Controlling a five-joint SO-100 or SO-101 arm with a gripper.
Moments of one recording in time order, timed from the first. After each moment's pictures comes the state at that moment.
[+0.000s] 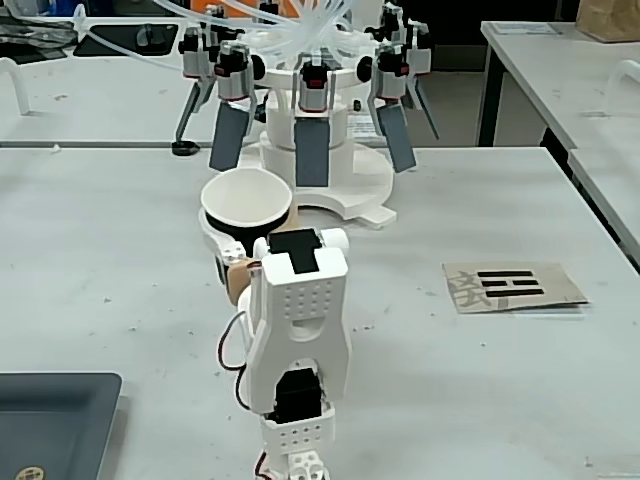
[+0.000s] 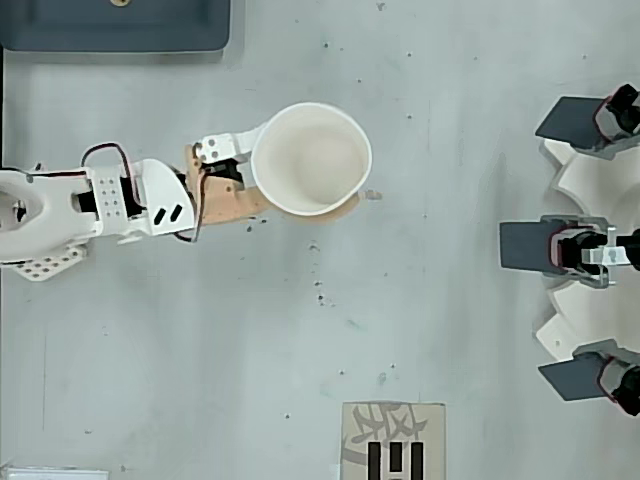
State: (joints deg) arm -16.1 105.7 165.3 -73.7 -89.2
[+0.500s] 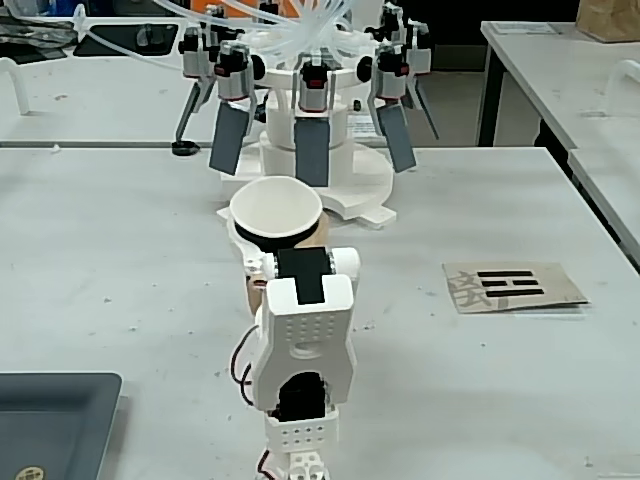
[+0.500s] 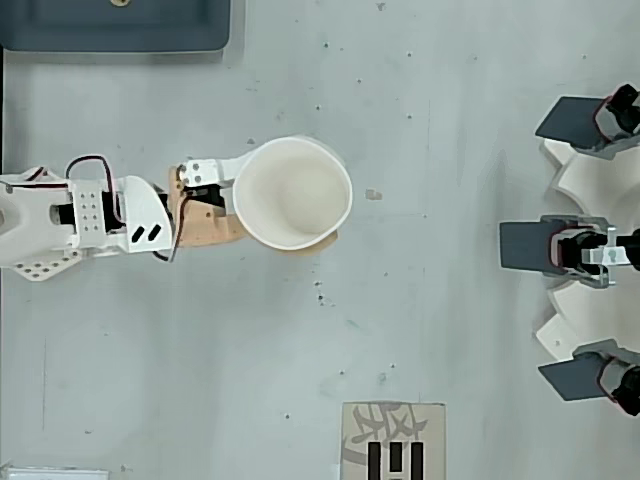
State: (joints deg) arm -10.1 113.9 173.3 -73.7 -89.3
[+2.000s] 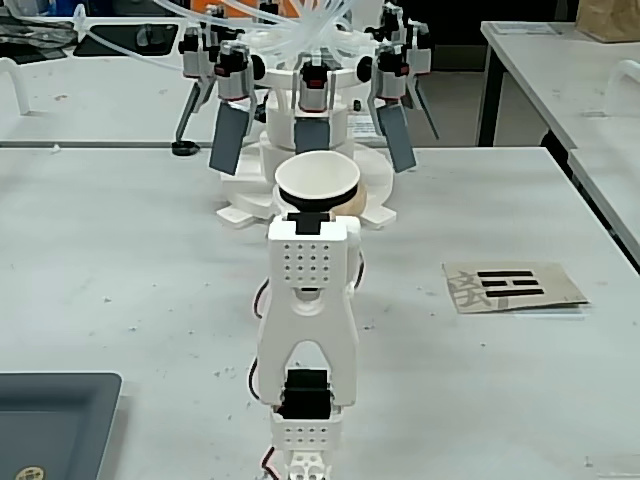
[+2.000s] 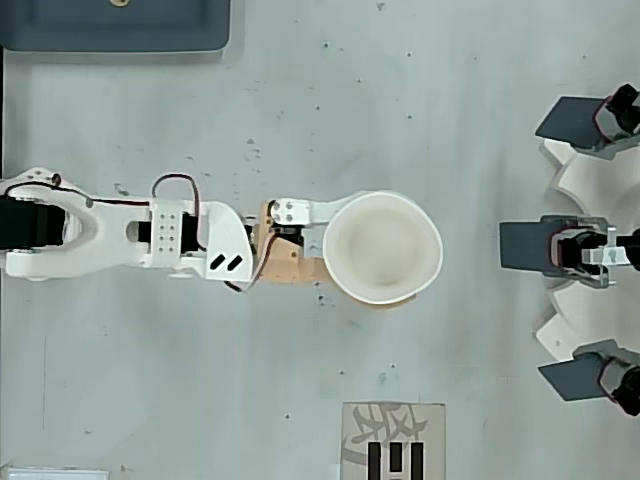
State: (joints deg) arm -1.4 88.6 138.2 -61.2 -90.8
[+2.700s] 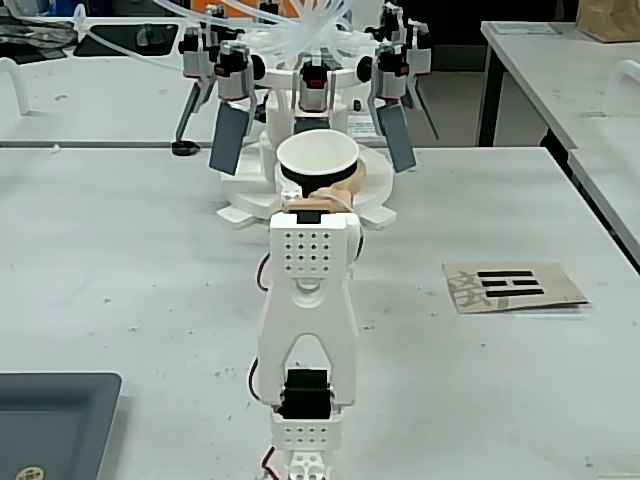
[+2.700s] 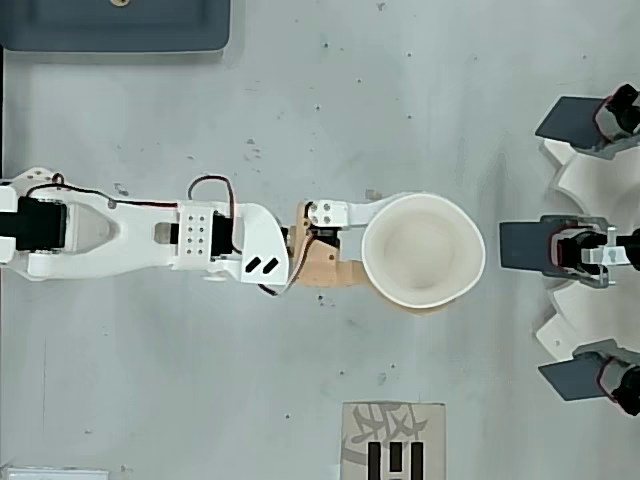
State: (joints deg) arm -1.4 82.9 123.0 -52.6 -90.8
